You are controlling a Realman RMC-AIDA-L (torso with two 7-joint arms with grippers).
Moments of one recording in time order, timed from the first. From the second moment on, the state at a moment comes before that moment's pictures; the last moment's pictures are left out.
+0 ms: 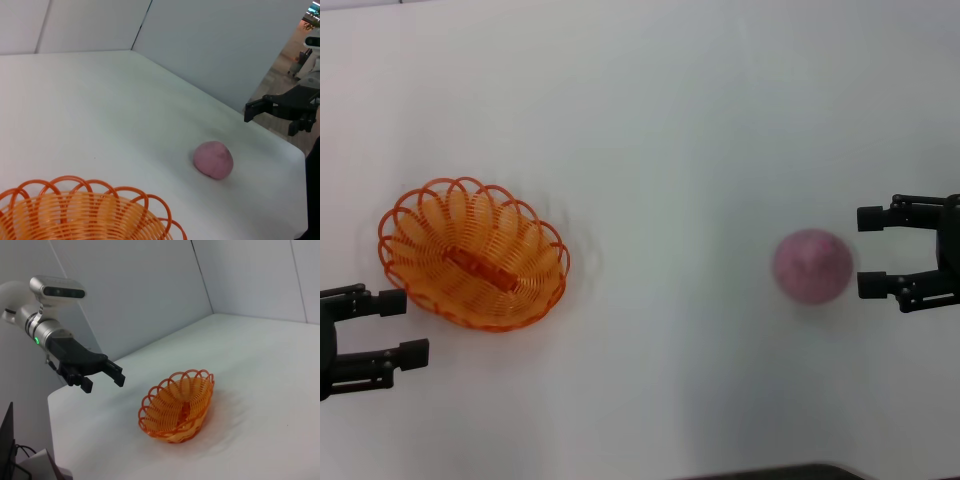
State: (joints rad) left arm -0.27 -2.07 0.59 0.95 2.18 1.95 -1.54; right arm 0.32 1.94 -0.57 -0.69 -2.12 -1.92 1.33
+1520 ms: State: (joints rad) left arm -0.45 -2.03 0.49 1.27 1.94 1.87 -2.08; right arm 0.35 1.95 -0.56 -0.70 -2.12 -1.92 1.33
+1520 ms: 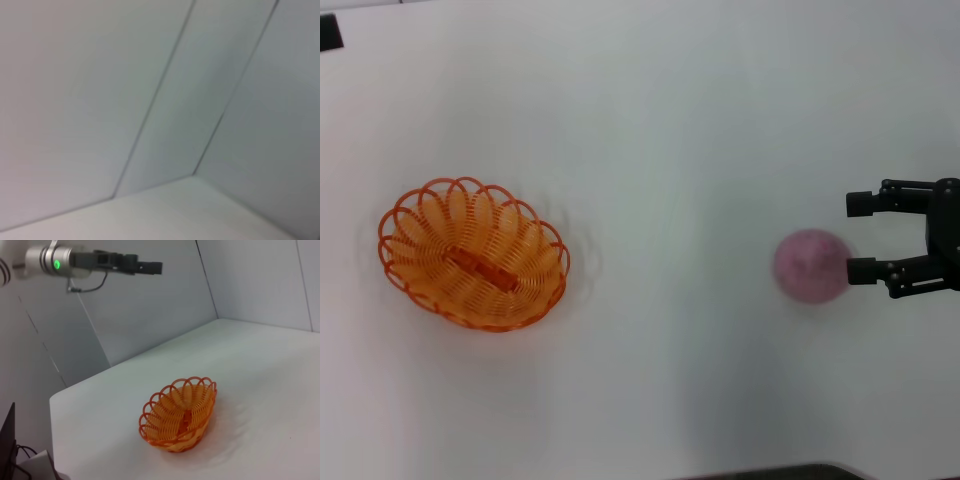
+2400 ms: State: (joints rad) left arm -0.68 -2.14 1.01 1.31 2.84 1.59 -2.42; right arm 0.36 1.95 -0.57 -0.69 -2.12 -1.90 1.33
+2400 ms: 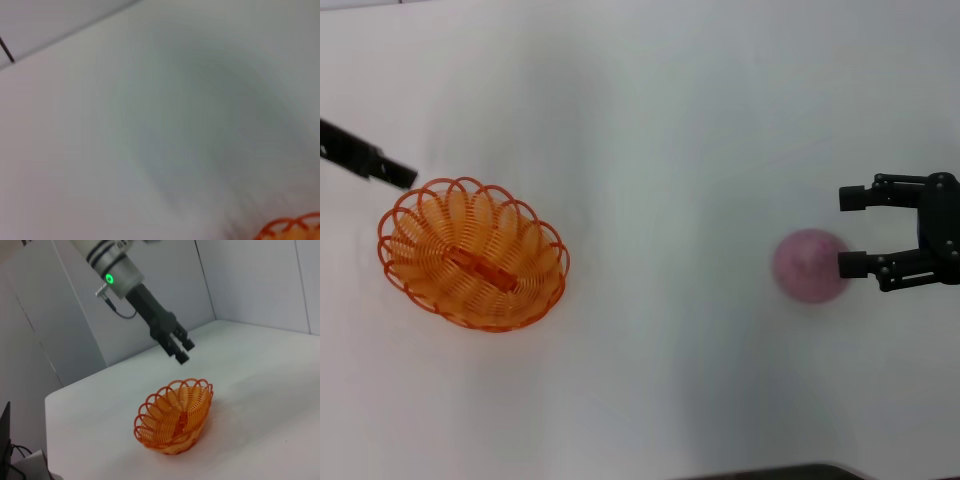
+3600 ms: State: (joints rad) left arm -0.73 -2.13 1.06 1.04 2.86 1.48 -2.43; right arm 0.37 1.98 -0.58 -0.69 -2.12 -1.85 1.32
